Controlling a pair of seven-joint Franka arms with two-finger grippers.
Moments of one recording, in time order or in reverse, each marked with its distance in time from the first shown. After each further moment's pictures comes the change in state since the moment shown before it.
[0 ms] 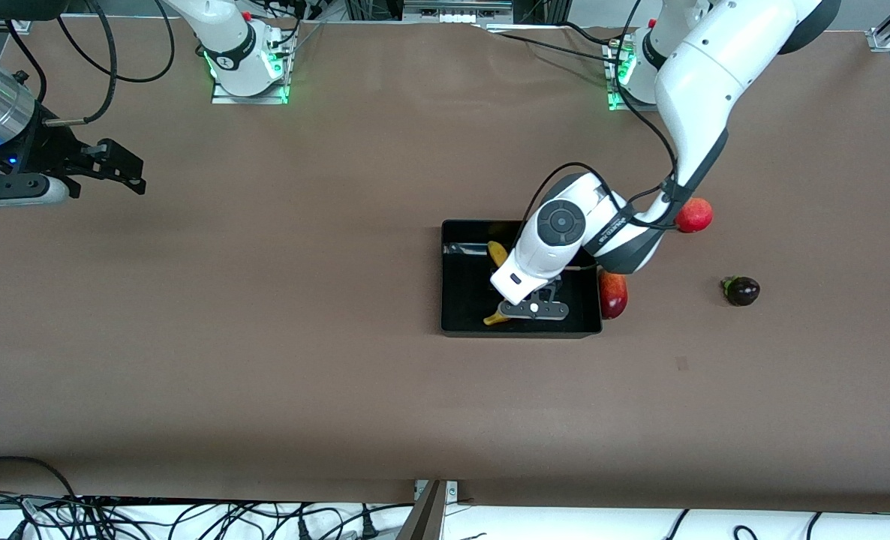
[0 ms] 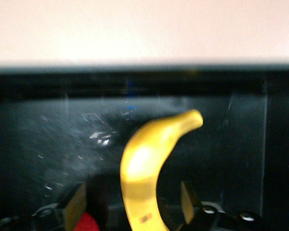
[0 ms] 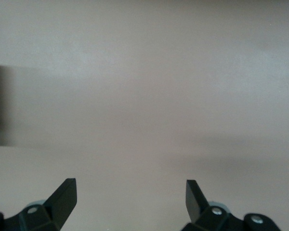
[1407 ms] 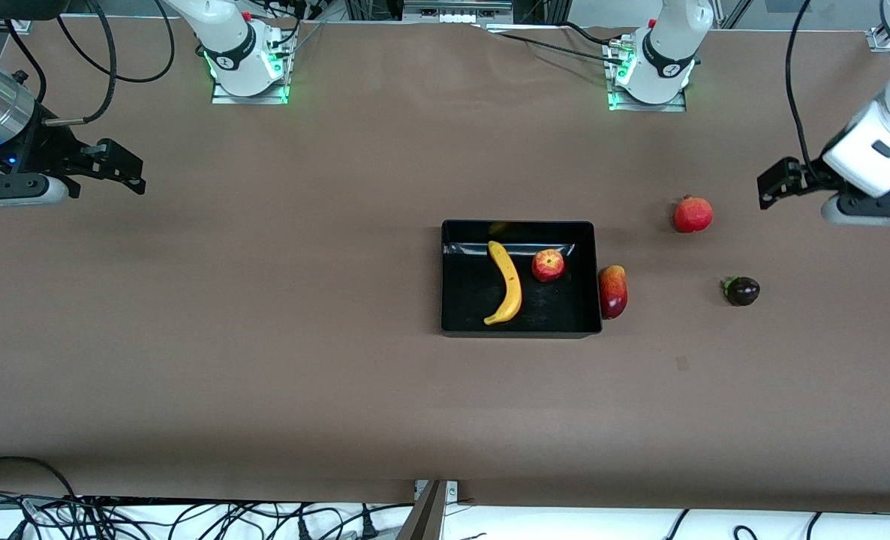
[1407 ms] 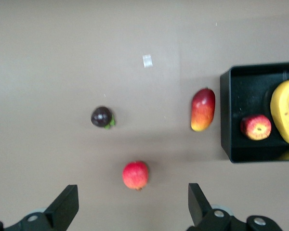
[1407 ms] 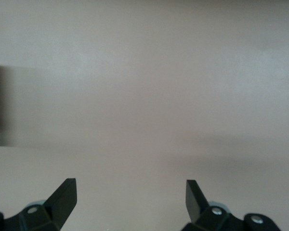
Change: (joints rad) left arm 0.070 -0.749 0.476 -0.090 -0.352 -0.624 0.722; right arm 0.000 0.000 0.000 0.001 0.000 0.000 0.000
